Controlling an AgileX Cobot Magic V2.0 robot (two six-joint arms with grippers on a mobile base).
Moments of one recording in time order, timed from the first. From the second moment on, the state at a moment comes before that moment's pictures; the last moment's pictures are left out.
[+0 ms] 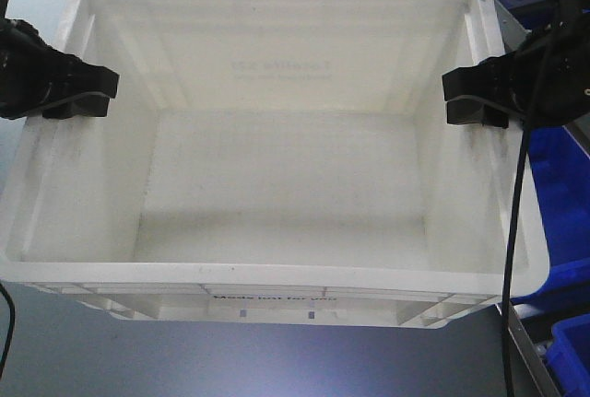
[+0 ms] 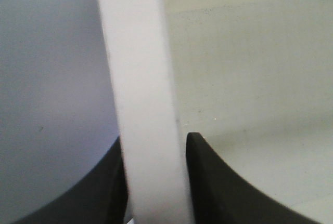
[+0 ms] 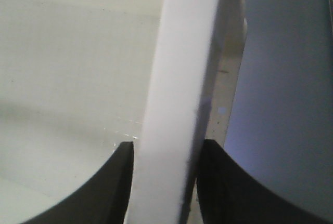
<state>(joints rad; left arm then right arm) -0.20 1.34 -1.24 -0.21 0.98 0.03 0.20 1.28 -1.19 0.27 0.95 -0.04</state>
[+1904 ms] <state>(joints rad) -0.20 1.34 -1.24 -0.21 0.98 0.03 0.20 1.28 -1.19 0.26 0.95 -0.04</state>
